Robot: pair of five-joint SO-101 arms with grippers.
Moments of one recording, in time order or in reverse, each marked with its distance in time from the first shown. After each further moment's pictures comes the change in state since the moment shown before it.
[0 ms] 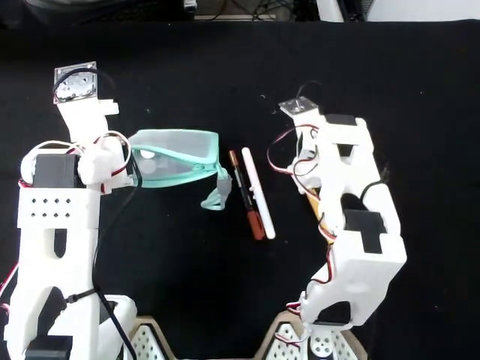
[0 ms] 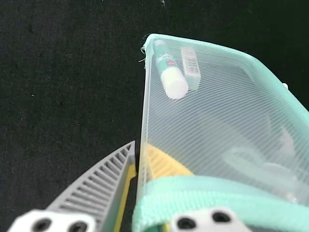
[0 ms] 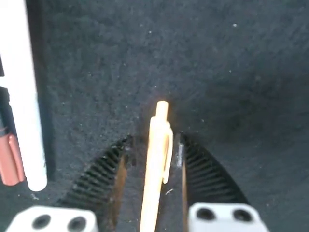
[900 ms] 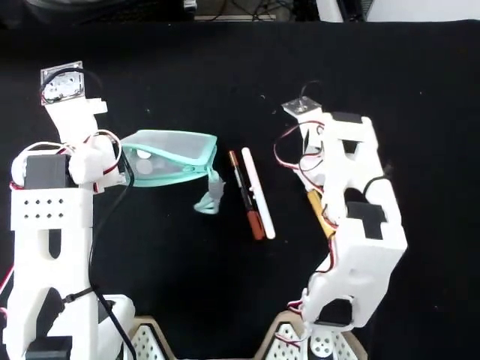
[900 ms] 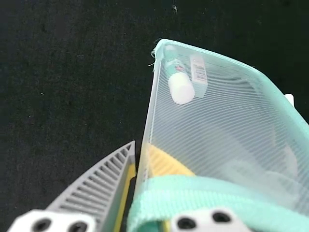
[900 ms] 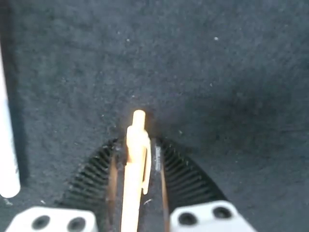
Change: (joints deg) left arm -3.3 0.0 0.0 -0.3 0.0; right arm 2.9 5.6 -4.7 -0.5 4.6
